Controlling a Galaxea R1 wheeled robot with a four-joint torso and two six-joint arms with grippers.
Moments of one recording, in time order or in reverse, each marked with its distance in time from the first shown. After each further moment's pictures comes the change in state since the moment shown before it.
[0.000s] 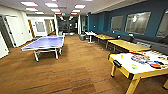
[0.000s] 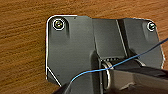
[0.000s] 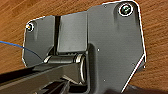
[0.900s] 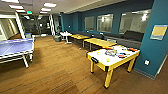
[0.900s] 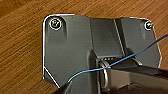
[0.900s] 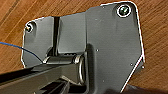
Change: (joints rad) left arm 0.001 0.003 0.001 0.003 0.001 0.000; right arm -0.006 -0.001 0.000 0.001 0.012 0.001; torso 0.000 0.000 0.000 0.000
